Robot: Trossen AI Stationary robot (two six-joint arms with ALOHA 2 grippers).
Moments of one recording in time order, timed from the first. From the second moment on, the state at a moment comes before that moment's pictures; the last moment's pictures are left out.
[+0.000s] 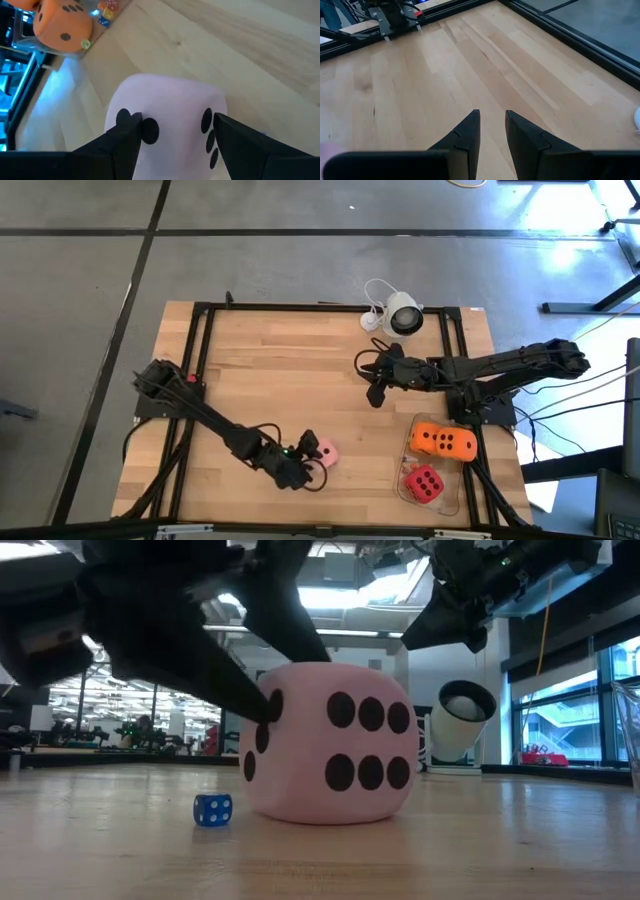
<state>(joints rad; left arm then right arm) -0.53 1.78 1.10 -0.05 -0.41 0.51 0.10 1.17 0.71 -0.11 0.40 0.41</state>
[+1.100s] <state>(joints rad) -0.58 1.78 1.10 0.13 -0.83 0.57 0.13 0.76 0.71 0.12 0.40 0.16</state>
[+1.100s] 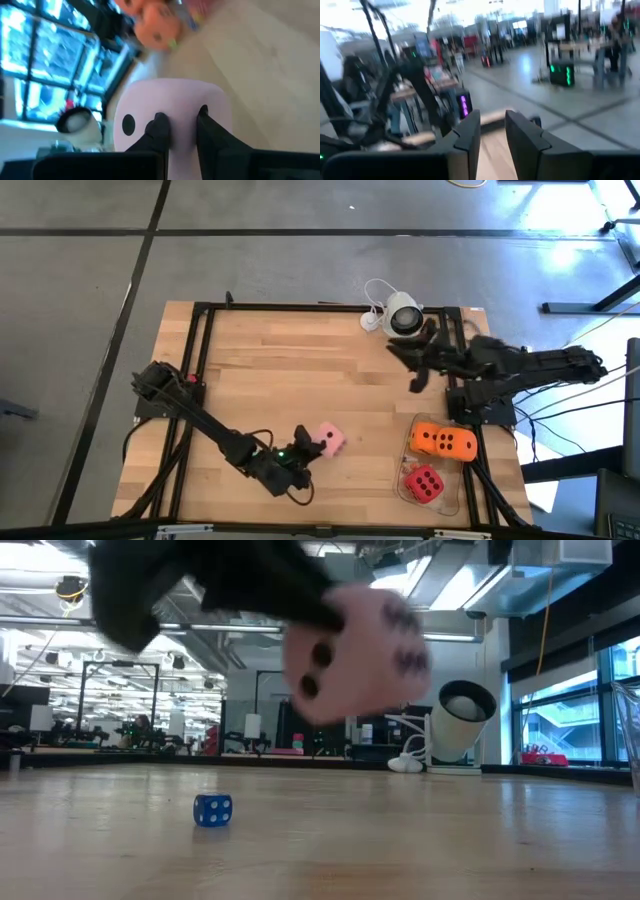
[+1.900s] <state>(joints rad) -0.30 1.81 1.13 0.81 -0.17 0.64 0.20 0.72 0.71 0.15 0.40 0.14</state>
